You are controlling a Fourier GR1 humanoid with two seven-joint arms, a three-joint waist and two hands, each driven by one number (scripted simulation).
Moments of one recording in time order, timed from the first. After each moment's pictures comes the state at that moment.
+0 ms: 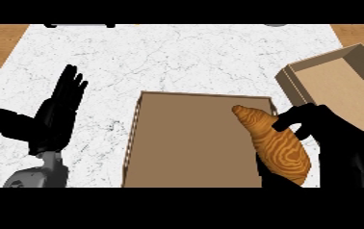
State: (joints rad) left arm -0.10 0.14 0.05 -1.66 0.14 0.12 0.21; right arm -0.28 -0.11 0.44 -2.37 1.24 0.39 0.88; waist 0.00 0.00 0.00
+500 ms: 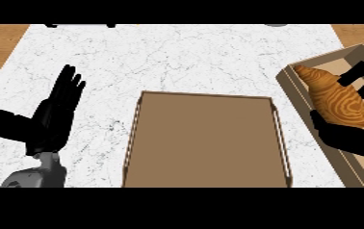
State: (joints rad) left arm -0.09 0.14 0.06 -1.67 0.14 0.11 0.21; right arm -0.31 -0.23 -0.04 -2.21 1.02 0.38 0.64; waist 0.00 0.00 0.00
